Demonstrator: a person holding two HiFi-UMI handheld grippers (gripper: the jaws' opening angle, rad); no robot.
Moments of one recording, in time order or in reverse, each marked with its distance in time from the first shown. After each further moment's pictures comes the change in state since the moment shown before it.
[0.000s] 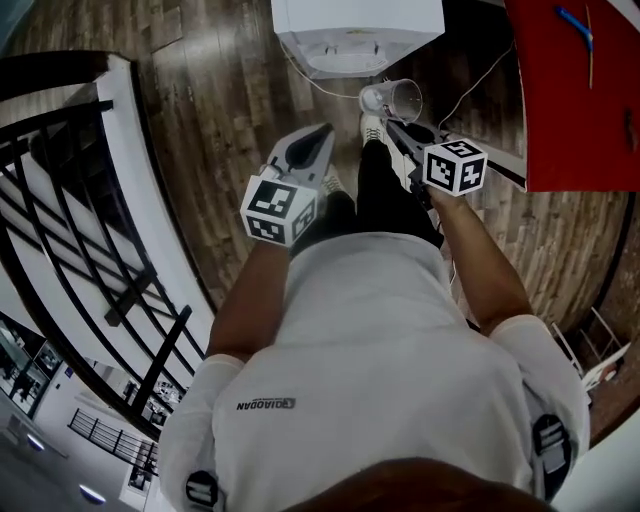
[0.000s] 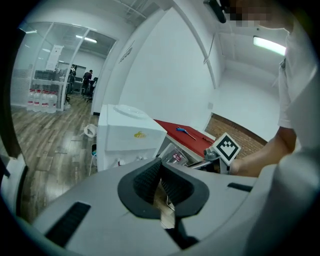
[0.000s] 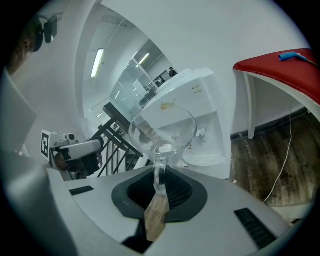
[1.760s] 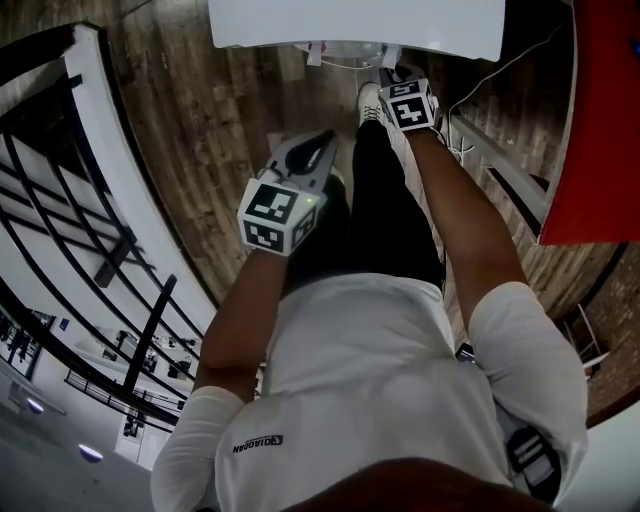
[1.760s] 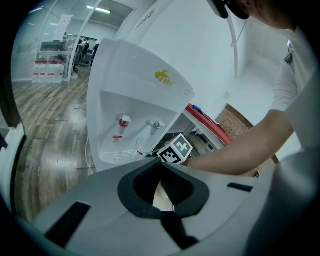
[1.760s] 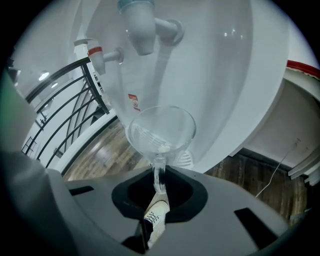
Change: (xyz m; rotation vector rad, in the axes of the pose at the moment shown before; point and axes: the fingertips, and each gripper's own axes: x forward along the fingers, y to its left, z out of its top) left arm 0.109 0.045 -0.103 -0.177 0.235 0.034; right arm 0.189 -0.217 -0.049 -0.441 0.297 -0.348
